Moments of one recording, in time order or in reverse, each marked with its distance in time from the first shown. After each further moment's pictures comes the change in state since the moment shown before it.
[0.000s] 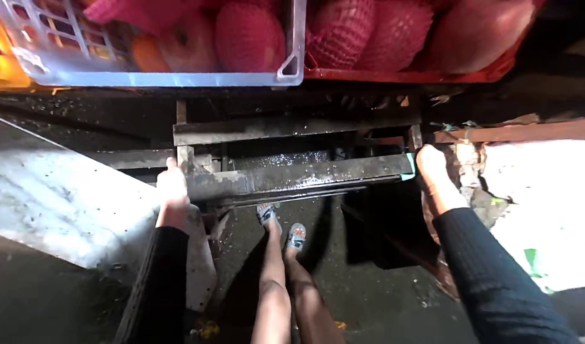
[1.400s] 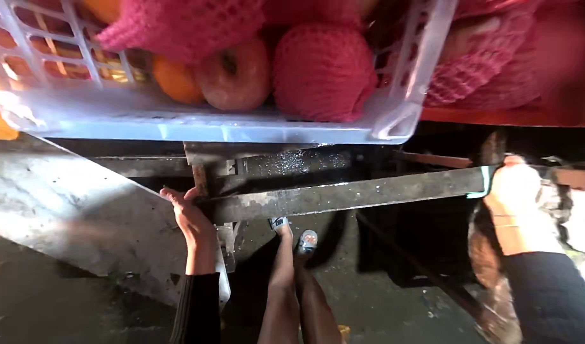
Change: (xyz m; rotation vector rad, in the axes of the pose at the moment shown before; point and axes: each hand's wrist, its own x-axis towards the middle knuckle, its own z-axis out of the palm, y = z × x) left_hand -0.016 0.003 0.008 -0.609 0.047 0.075; right_hand 0.017 -0.019 -0.025 0.114 0.216 0.022
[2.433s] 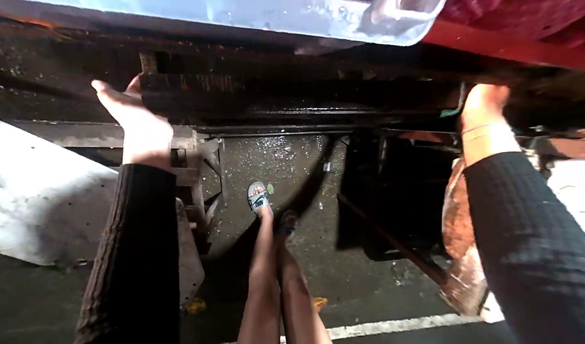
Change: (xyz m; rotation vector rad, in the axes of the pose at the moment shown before) left_hand 0.092 0.025 0.079 -0.314 -0.296 0.040; right_hand 0.064 -0.071 0.018 0.559 0.082 -0.101
